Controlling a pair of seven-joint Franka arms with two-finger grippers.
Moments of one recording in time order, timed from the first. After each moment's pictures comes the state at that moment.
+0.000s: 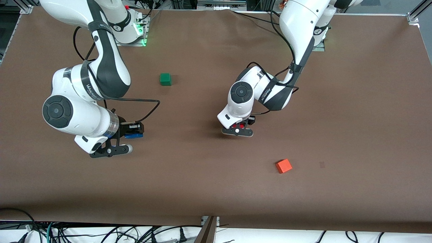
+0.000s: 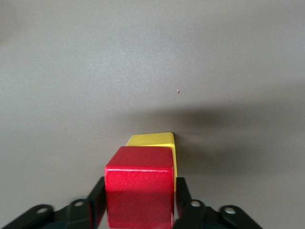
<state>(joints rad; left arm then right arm) -0.62 0.72 -0.03 -1.48 0.02 2.14 -0.55 0.44 0.60 -0.23 -1.22 0.23 1.70 0.07</state>
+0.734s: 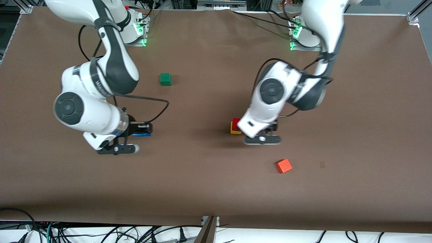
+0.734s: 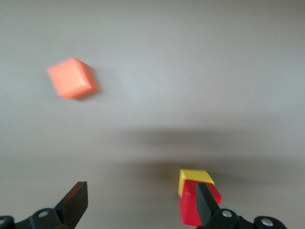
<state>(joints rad) -0.46 0.55 0.00 -1.39 0.02 1.99 -0.56 0.47 0.60 -0.16 -1.21 0.23 1.74 0.32</state>
